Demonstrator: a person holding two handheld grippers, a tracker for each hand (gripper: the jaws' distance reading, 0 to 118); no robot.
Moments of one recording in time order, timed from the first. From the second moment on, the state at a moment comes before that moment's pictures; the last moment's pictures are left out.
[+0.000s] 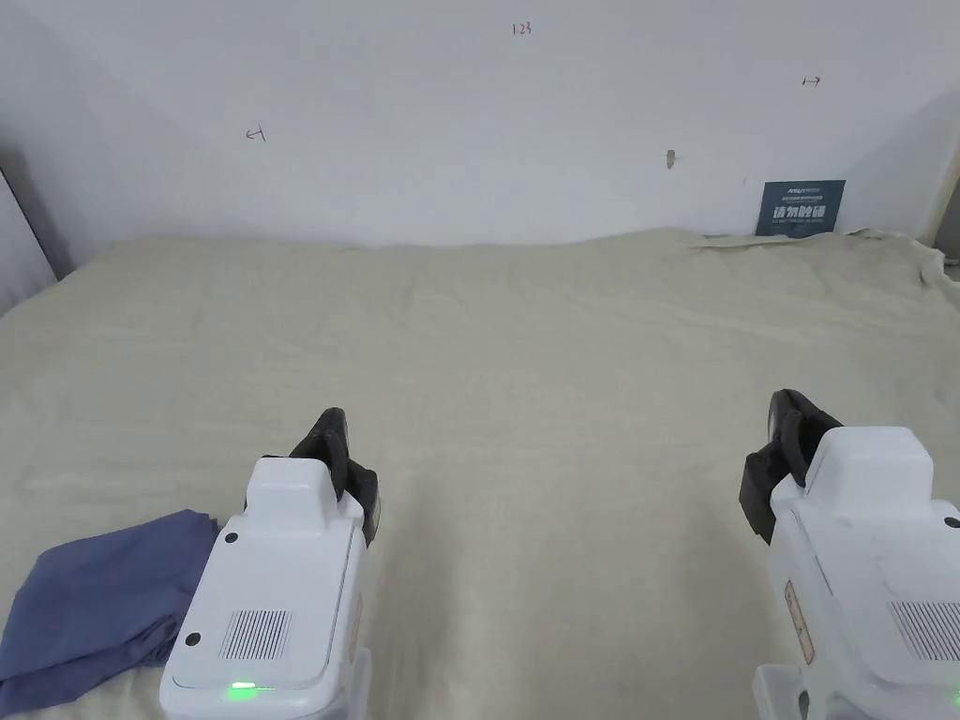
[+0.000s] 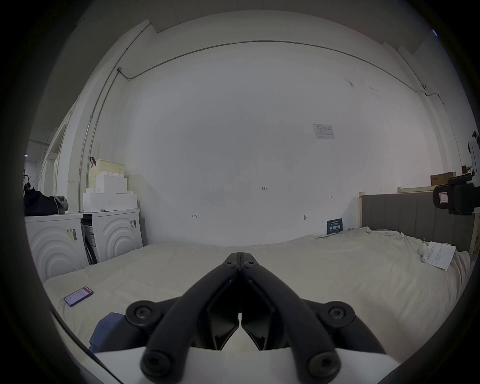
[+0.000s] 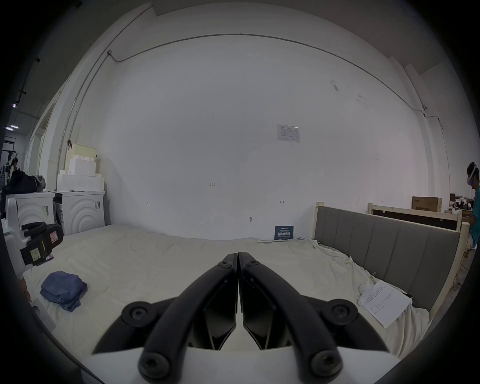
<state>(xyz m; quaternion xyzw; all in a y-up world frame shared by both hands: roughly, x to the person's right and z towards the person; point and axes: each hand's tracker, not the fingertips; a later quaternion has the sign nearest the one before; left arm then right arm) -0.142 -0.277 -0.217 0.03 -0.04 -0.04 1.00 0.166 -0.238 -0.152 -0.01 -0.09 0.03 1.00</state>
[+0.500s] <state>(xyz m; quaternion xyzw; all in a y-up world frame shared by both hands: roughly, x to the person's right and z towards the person) -0.143 -0.278 -0.218 0.03 -0.04 -0.05 1.00 0.165 -0.235 -0.151 -0.01 -0.09 0.03 1.00</state>
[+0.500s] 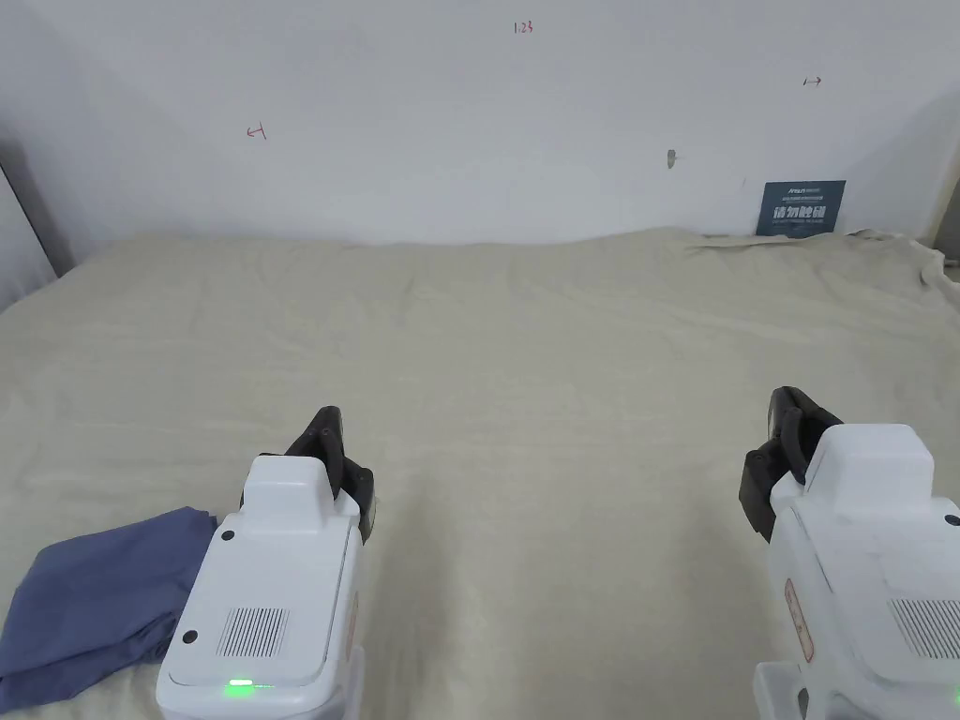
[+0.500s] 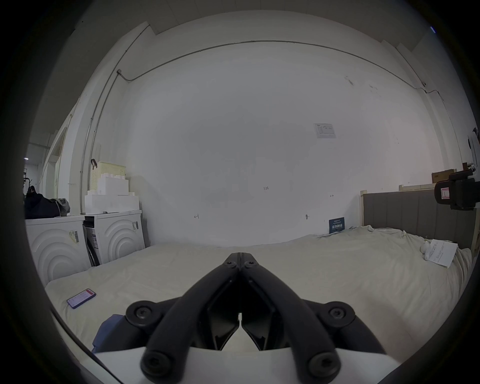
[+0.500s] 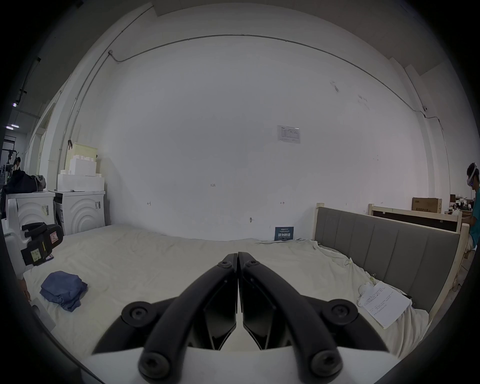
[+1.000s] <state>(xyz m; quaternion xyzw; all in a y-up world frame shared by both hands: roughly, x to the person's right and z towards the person) -0.146 -0.280 -0.220 0.03 -0.03 -0.05 1.00 0.166 -0.234 -0.152 -0.01 -0.10 0.03 0.99</state>
